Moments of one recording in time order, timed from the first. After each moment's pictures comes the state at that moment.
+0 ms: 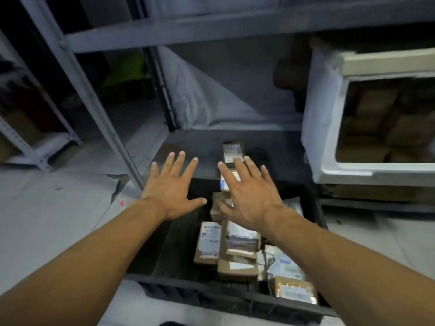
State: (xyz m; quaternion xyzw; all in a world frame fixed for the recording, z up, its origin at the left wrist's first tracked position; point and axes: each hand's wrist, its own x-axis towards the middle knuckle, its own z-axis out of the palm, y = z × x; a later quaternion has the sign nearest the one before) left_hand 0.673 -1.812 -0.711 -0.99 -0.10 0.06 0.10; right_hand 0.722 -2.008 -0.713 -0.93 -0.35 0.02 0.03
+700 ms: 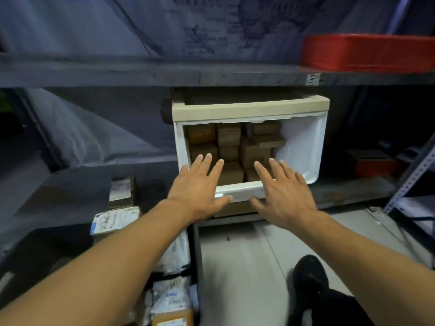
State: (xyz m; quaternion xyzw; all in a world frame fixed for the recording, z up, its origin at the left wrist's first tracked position) left_hand 0.787 -2.145 -0.655 -0.99 0.14 -0.07 0.01; right_hand 0.771 -2.349 -0.650 -0.99 -0.08 -0.06 -0.01
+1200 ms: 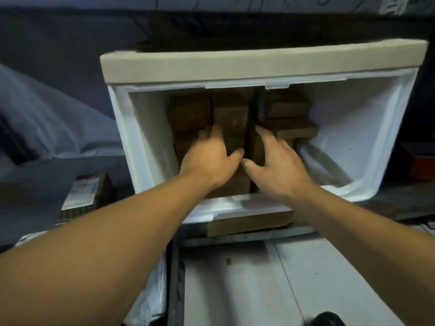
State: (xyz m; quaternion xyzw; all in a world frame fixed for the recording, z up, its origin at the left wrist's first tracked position) left_hand 0.978 -2.202 -0.715 -0.95 0.01 -0.13 -0.28; right_hand 0.961 -2.355 -0.711 -0.94 -0.11 -0.10 0.31
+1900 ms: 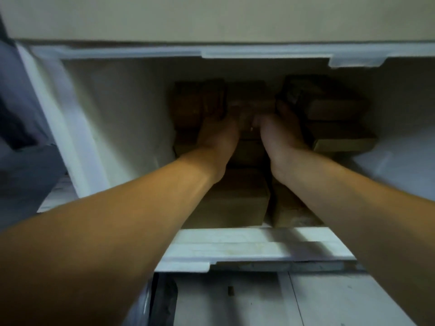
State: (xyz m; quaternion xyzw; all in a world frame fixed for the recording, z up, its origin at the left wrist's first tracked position) left_hand 1.081 -2.208 -0.723 -0.71 -0.18 -0.08 -0.68; right_hand 1.096 -2.301 -0.725 -0.75 0.03 -0.04 0.66
